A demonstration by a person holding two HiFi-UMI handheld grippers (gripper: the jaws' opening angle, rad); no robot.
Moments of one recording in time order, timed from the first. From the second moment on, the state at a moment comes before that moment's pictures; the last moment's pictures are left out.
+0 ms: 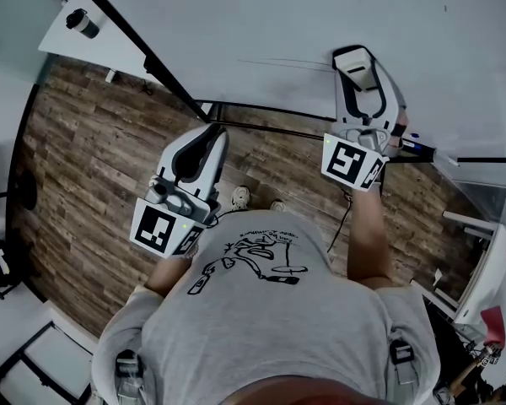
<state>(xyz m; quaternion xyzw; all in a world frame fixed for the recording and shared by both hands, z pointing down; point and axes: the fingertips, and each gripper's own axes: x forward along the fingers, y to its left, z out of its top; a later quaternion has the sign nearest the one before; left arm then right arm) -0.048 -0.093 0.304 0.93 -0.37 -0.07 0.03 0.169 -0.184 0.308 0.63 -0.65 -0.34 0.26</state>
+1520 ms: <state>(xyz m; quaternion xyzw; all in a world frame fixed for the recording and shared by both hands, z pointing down) -0.059 -0.083 0.301 0.91 -0.40 -0.08 0.03 0.136 -0.192 0.378 0.58 -0.66 -0.39 0.28</state>
